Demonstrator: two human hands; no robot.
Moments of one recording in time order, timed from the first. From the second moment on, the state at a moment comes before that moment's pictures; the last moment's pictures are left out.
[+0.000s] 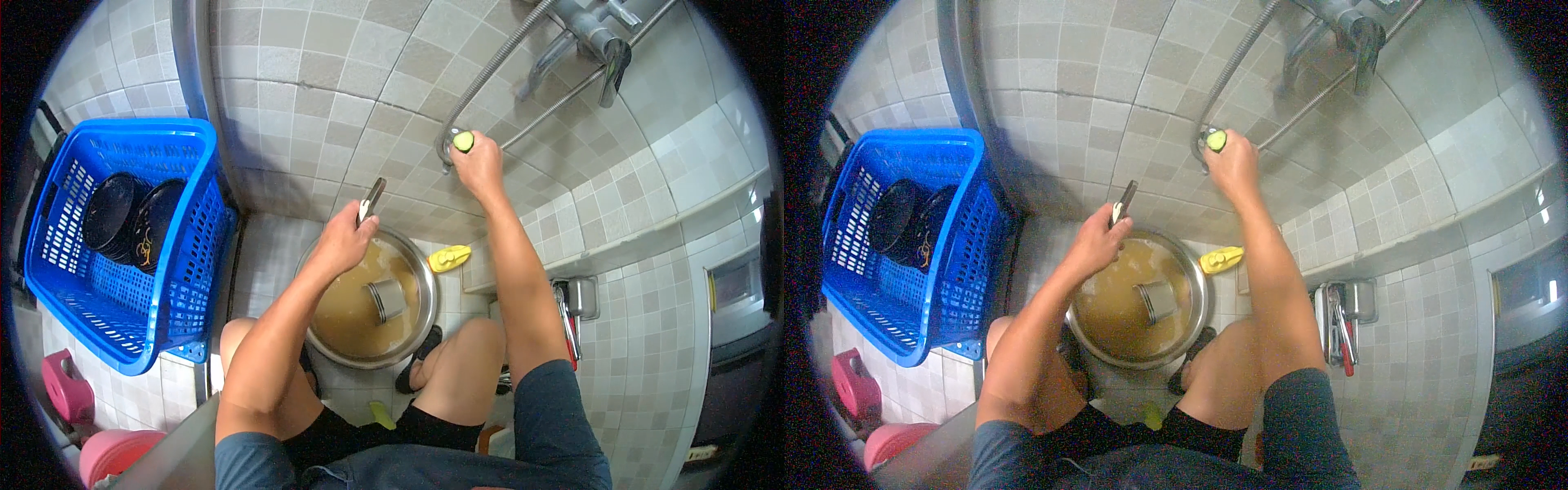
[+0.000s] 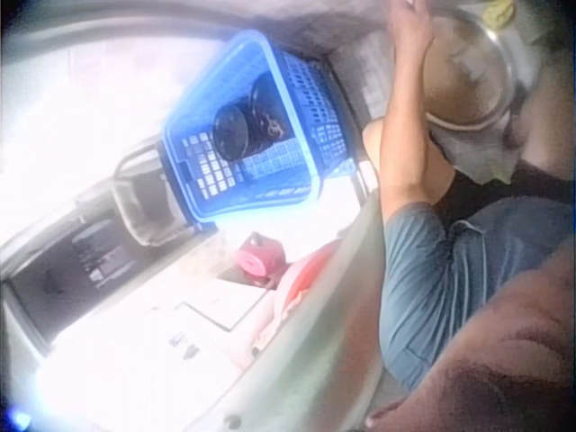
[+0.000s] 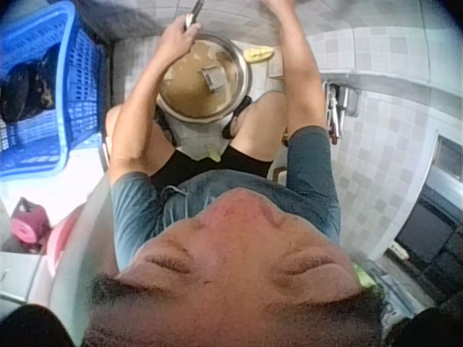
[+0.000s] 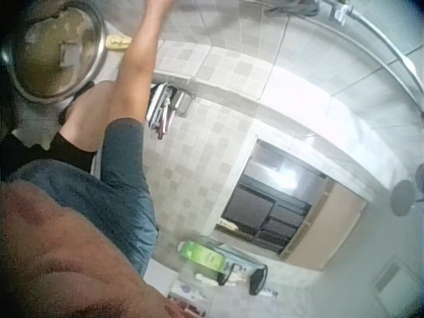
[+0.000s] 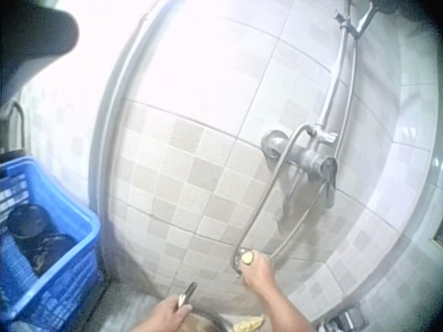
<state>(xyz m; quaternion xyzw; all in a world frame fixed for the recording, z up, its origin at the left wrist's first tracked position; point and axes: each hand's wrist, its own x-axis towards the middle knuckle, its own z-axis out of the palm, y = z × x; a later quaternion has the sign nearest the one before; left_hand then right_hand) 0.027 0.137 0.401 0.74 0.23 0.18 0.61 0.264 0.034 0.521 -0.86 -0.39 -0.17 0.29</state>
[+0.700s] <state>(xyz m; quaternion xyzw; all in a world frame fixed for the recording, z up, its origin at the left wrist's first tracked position) 0.025 0.141 0.398 0.73 0.24 0.17 0.61 0.235 -0.014 0.474 -0.77 -0.31 -0.11 0.55</state>
